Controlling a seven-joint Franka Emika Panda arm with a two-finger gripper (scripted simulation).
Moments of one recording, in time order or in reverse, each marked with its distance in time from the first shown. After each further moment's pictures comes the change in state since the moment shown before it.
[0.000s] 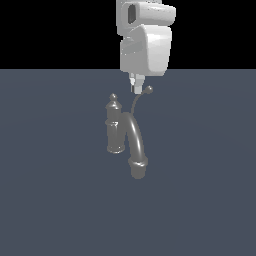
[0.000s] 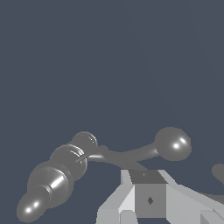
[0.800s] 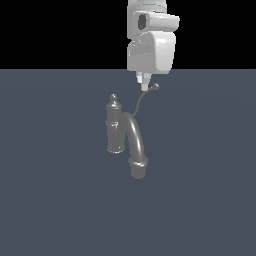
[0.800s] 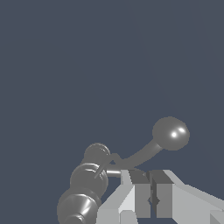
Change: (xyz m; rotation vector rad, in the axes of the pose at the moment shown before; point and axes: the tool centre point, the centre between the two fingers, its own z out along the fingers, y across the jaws) arm 0.032 -0.035 0.000 0.001 -0.002 -0.003
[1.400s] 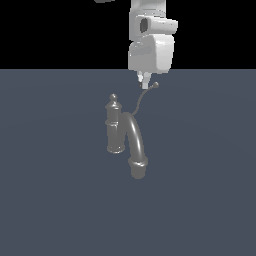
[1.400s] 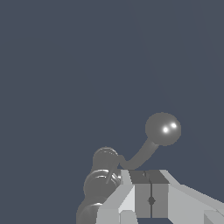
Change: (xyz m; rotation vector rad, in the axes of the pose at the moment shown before) arm 0.012 -0.023 0.000 0.001 -0.006 -0.011
